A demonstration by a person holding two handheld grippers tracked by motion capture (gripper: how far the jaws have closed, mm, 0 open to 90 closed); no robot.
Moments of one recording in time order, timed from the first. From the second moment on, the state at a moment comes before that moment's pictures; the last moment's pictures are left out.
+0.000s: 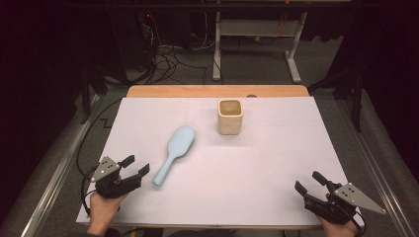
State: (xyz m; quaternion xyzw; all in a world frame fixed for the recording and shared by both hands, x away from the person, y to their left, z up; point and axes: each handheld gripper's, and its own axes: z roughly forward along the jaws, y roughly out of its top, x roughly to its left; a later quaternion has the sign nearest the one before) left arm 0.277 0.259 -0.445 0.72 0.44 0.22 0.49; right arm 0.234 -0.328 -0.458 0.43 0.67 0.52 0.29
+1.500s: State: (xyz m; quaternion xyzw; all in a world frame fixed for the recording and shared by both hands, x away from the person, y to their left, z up) left arm 0.306 0.223 -0.435 0.73 0.43 0.18 0.50; right arm 0.235 -0.327 -0.459 0.42 0.68 0.52 0.29
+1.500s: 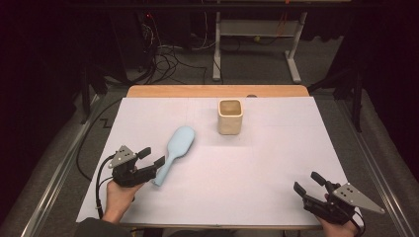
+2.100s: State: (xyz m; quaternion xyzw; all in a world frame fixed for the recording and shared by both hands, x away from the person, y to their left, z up) left arm 0.325 0.203 -0.426 0.75 0.42 0.18 0.48; right arm 0.235 -0.327 -0.459 0.42 0.68 0.52 0.29
